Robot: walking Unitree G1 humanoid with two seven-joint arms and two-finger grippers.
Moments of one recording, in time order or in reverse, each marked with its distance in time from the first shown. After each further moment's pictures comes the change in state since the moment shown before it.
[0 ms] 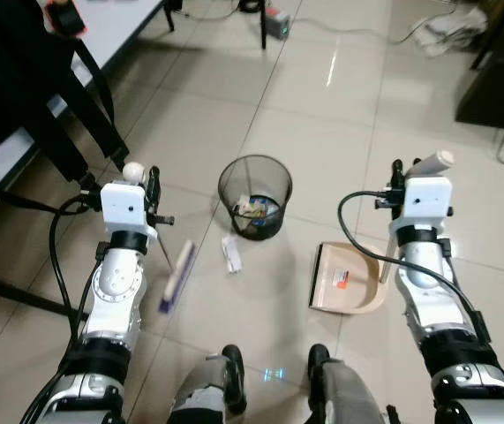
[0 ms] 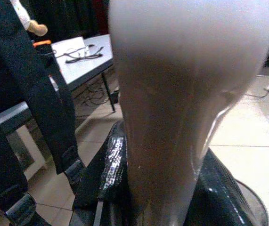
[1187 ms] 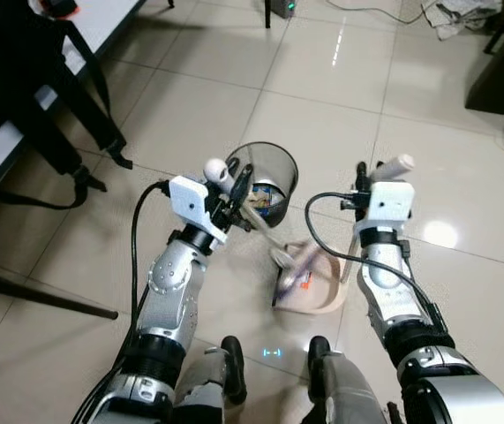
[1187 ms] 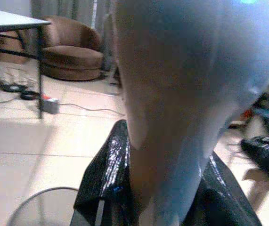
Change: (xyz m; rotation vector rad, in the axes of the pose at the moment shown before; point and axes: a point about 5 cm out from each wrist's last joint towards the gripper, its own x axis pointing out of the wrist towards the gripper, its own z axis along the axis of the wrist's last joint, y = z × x) left arm -0.001 -0.096 0.036 -0.438 -0.099 -0.513; right arm -0.004 0.046 -0.002 0.144 -0.009 0.019
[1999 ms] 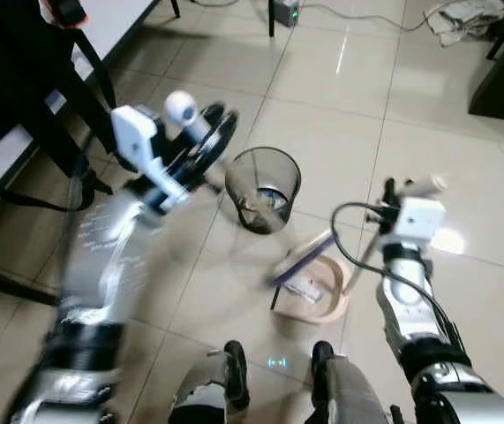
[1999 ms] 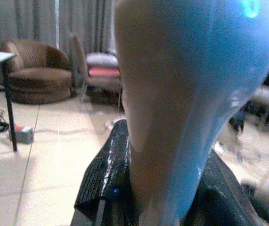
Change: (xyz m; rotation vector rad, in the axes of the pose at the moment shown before) left arm 0.000 0.032 0.088 0.060 0.021 -0.178; right arm -0.020 -0.038 -0.017 0.013 0.049 -0.110
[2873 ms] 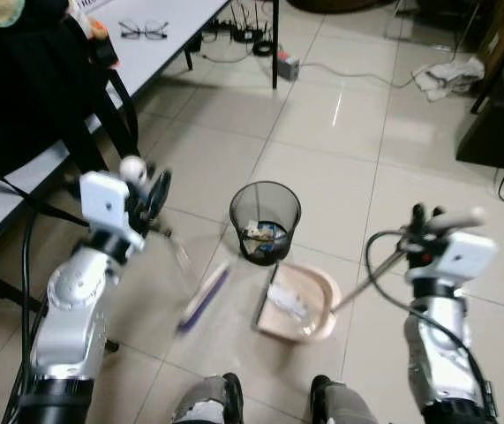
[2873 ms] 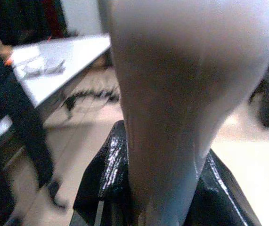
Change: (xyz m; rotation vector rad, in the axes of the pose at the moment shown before) left arm -0.078 0.026 -0.052 0.208 0.279 0.436; right arm -0.037 -0.031 0.021 0.149 -0.003 -0.016
